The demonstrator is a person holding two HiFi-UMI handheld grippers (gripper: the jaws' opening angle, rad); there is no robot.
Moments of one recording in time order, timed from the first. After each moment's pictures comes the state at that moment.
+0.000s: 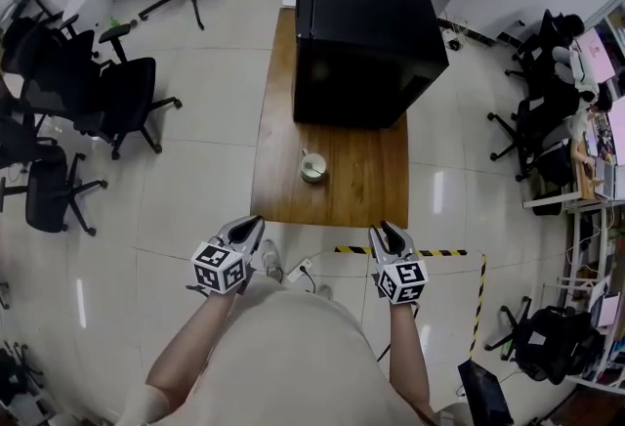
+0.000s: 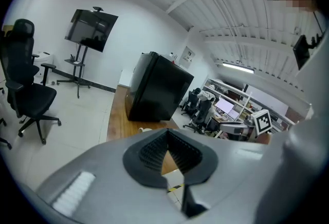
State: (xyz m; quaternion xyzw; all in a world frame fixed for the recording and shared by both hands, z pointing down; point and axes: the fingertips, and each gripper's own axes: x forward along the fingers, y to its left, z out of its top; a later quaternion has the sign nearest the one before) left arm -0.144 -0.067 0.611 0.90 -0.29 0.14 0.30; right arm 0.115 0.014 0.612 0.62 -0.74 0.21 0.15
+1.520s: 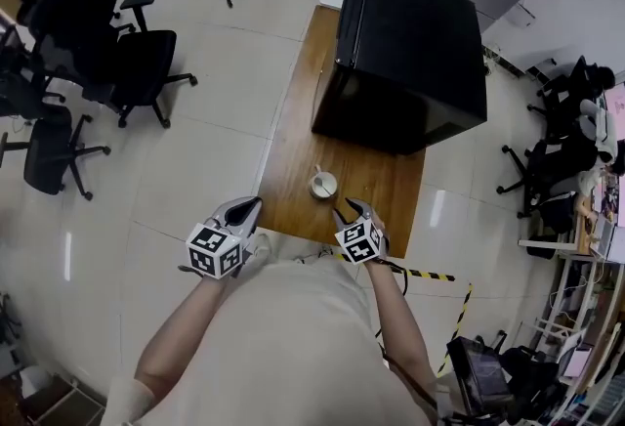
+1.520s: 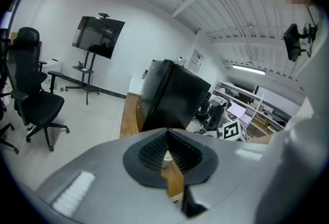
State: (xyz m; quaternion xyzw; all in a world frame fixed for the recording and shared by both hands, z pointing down) left arm -0.152 -0.164 0.596 0.89 -0.34 0.13 0.28; right arm 0.046 -0.141 0.734 0.41 -0.79 0.15 0.43
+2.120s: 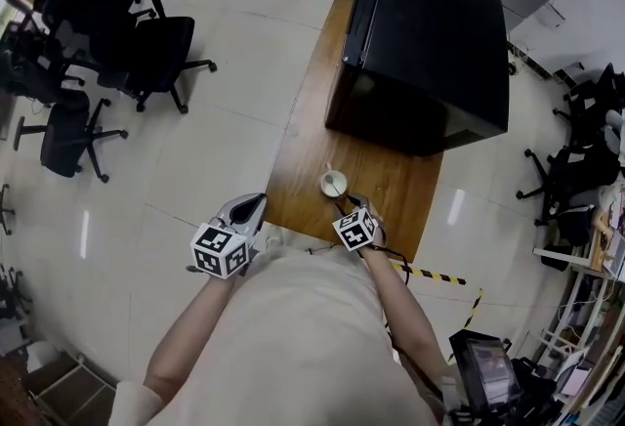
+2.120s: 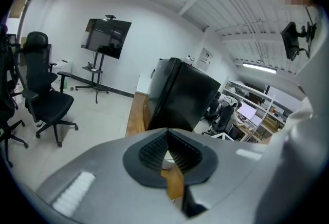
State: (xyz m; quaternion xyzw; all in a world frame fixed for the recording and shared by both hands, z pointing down) left arm -0.146 -0.170 0.599 0.86 -0.39 0.15 0.29; right arm 0.037 -0.155 0.814 0.36 -0.79 0.20 0.46
